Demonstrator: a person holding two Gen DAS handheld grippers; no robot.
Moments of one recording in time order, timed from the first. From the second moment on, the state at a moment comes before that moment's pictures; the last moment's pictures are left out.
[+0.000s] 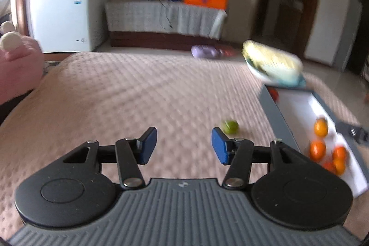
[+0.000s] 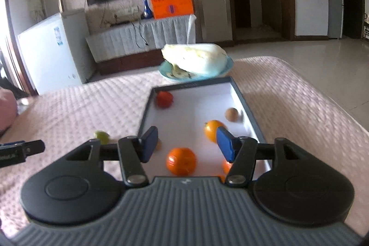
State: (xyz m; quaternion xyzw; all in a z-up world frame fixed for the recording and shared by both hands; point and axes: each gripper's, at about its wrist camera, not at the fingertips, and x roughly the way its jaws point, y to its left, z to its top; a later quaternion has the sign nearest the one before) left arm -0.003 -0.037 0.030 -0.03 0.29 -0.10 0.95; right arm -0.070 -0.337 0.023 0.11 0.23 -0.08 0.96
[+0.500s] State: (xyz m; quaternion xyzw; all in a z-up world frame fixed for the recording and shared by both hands) left arm 0.029 -0.048 0.016 -0.01 0.30 -0.12 0.95; right arm -0.071 -0.369 0.029 0.18 0.22 -0.09 0.95
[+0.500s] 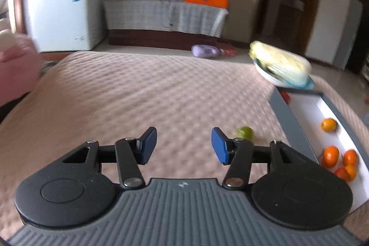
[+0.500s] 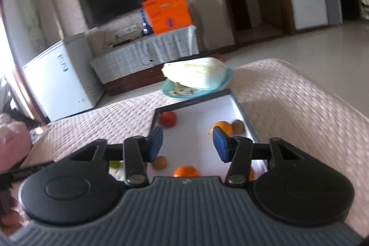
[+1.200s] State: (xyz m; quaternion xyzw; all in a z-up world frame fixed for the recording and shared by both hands) left arm 0.078 -0.149 -0.040 0.04 0.34 -0.15 0.93; right arm -0.063 -0.348 0.011 0.07 0.30 -0.01 0.95
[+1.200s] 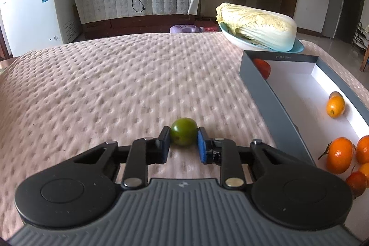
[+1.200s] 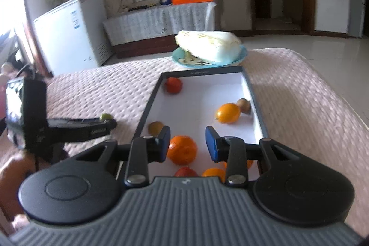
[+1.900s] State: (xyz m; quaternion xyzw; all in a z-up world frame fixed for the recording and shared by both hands) left arm 0.013 -0.130 0.017 0.03 0.31 -0.18 0.94; right arm -0.074 -0.319 0.020 0.05 0.30 0.05 0.95
